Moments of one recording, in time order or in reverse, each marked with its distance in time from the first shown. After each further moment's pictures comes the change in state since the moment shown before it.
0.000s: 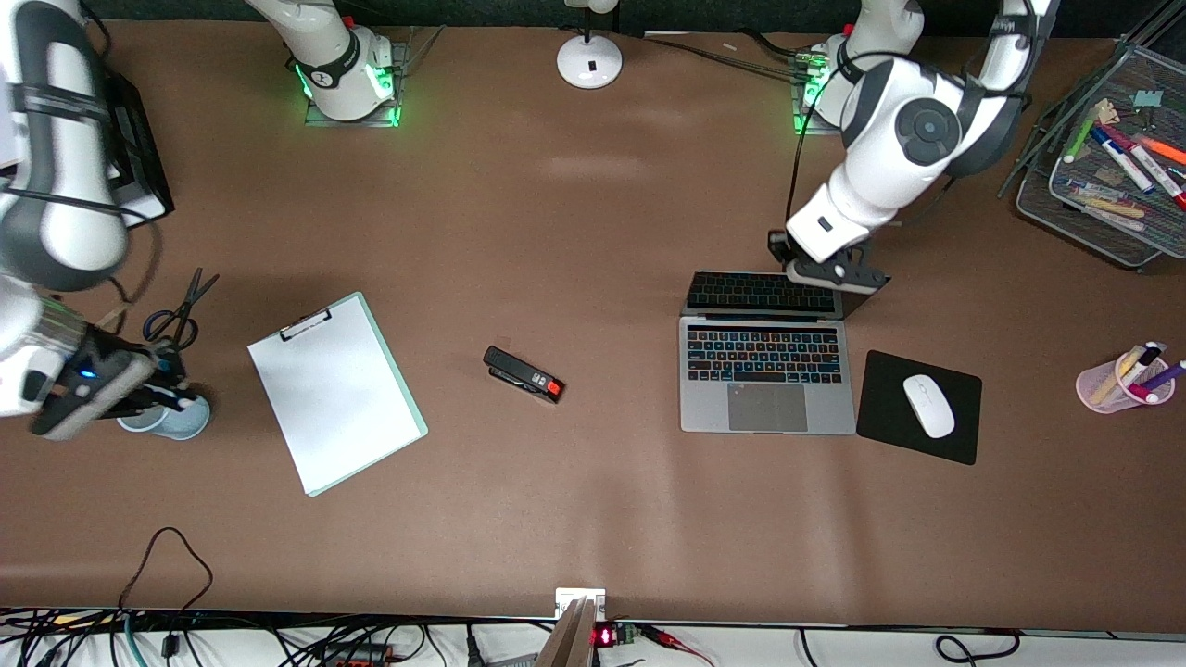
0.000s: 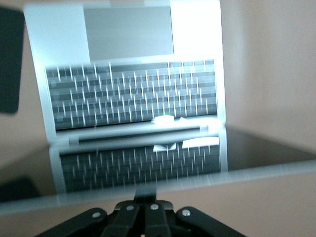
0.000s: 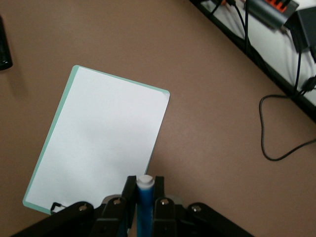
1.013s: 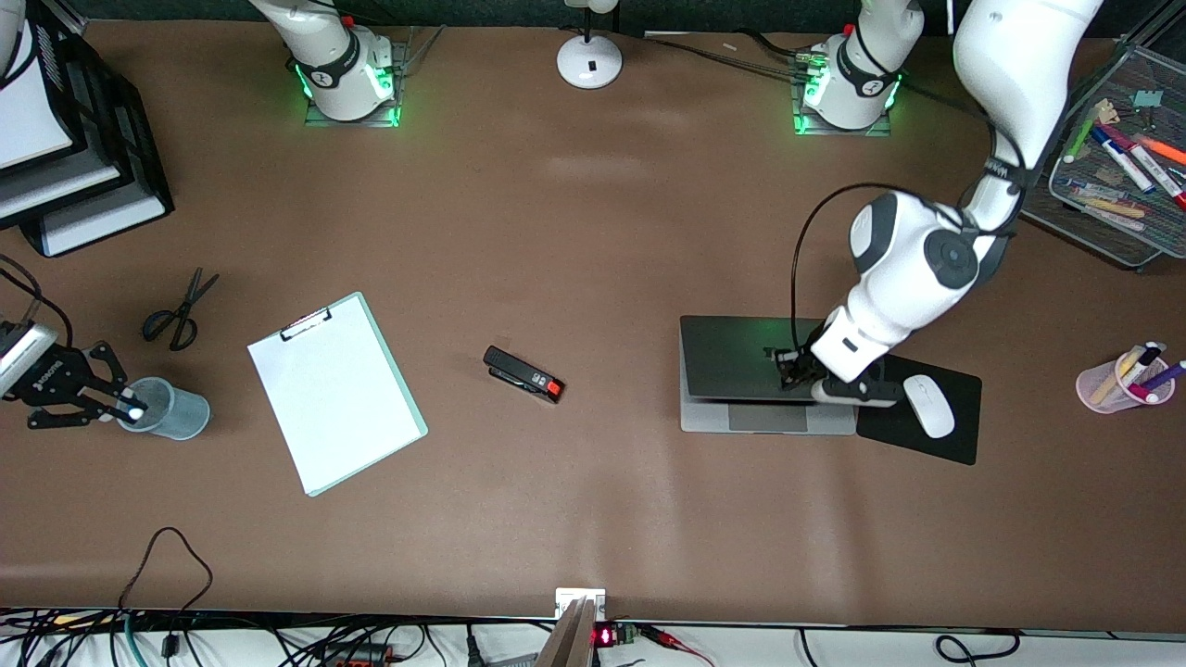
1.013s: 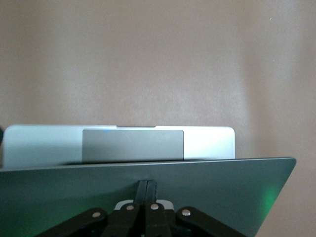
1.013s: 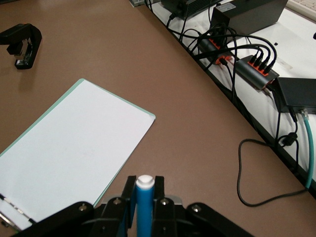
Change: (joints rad) left arm 0.050 0.469 0.023 0.366 0.075 0.237 0.002; right arm -0.198 0.143 0.000 0.054 0.477 -0.046 -0.674
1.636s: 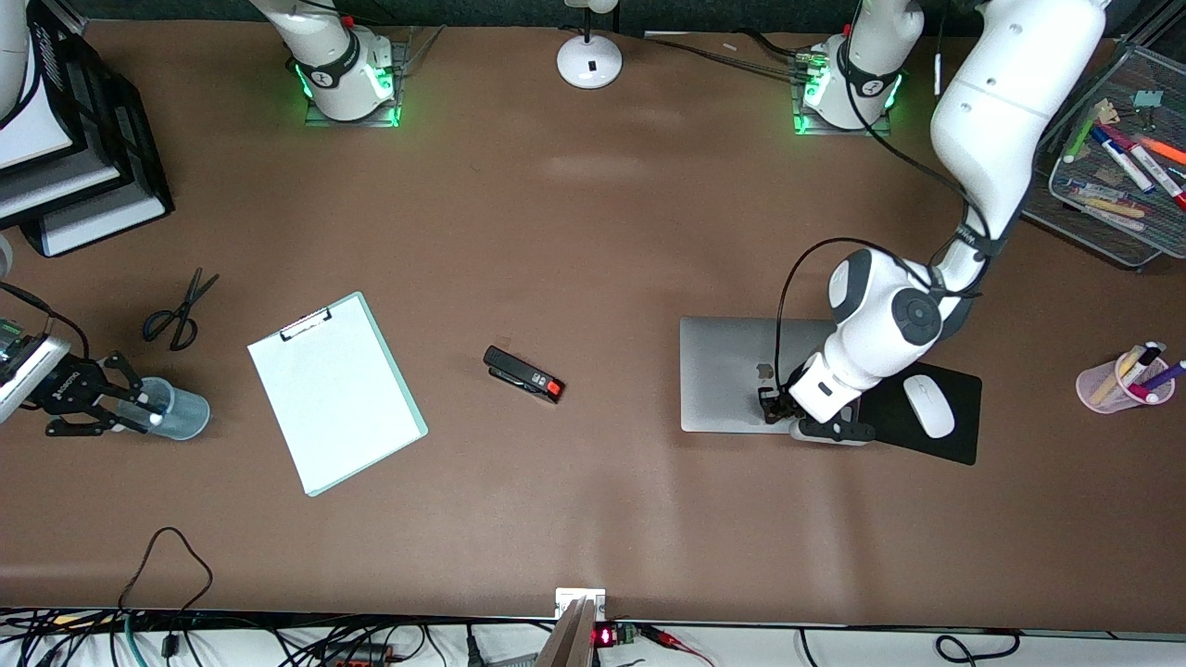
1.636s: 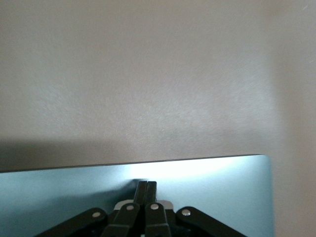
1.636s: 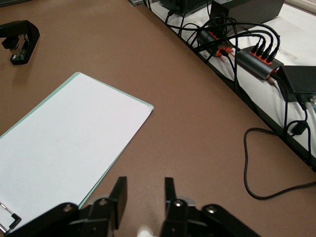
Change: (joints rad) left arm -0.006 0.230 0.001 0.127 0.079 0.099 0.000; right arm -0.048 0.077 0.000 0.024 0.067 -0.023 -0.075
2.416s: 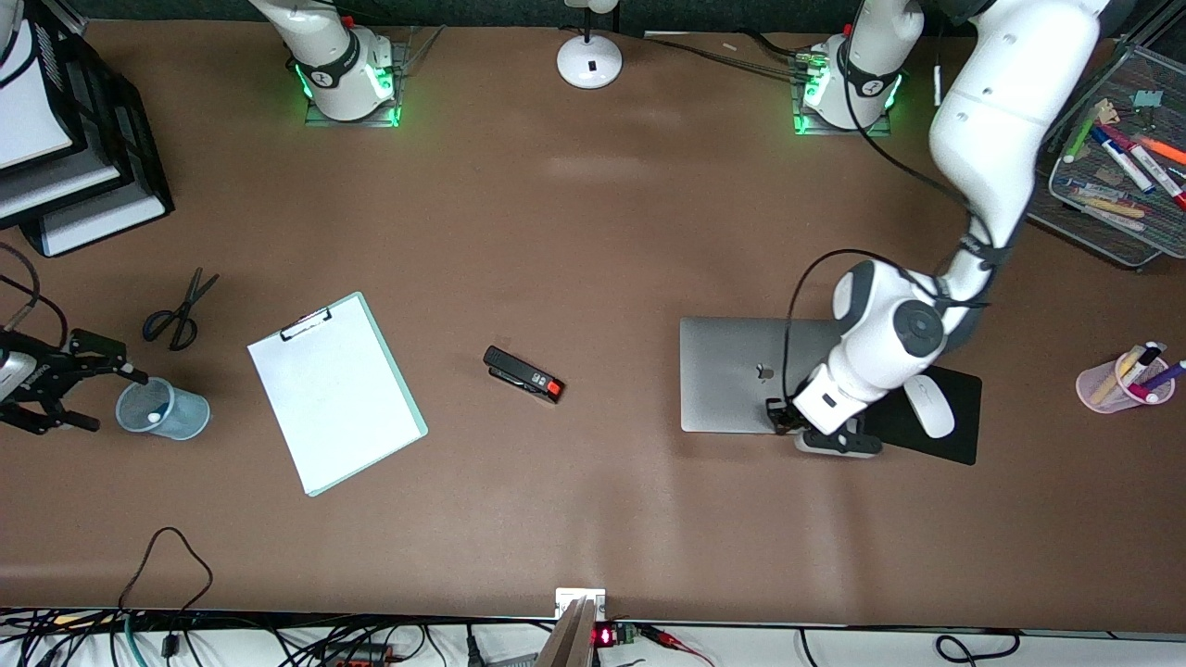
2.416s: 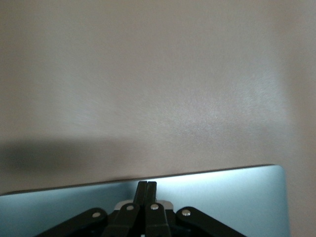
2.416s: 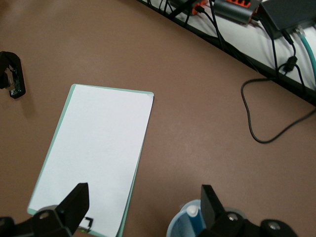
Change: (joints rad) left arm -0.031 -0.043 0.056 0.126 0.047 -0.214 0.010; right arm 0.082 -0.145 0.011 0.037 -0.378 -0.065 0.733
